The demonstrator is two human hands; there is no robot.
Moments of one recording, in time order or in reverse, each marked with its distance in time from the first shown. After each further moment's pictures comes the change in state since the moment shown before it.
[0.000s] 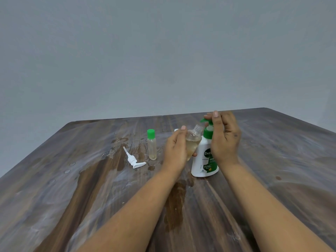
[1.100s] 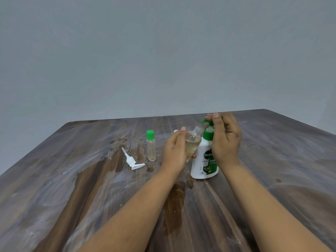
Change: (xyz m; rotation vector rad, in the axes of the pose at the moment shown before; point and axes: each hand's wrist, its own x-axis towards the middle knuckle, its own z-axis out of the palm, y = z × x) left_hand 0.003 -0.002 -0.001 -0.002 -0.011 0.011; right_hand 0.003 -0.001 -0.001 0.022 -0.010 0.051
